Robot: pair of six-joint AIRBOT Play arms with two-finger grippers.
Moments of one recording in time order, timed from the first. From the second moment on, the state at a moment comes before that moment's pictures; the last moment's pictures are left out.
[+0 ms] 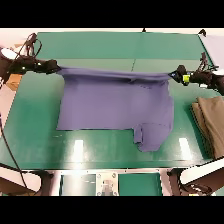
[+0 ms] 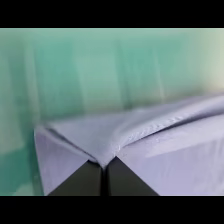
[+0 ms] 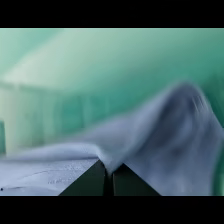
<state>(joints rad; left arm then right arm) 0.16 -1.70 1.57 0.88 -0.99 -1.10 -0.40 -1.77 1.43 -0.57 0.97 1.11</state>
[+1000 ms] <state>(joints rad) 0.16 -1.70 1.29 0.97 -1.14 -1.14 -0.40 -1.71 1.26 -0.85 1.11 1.21</state>
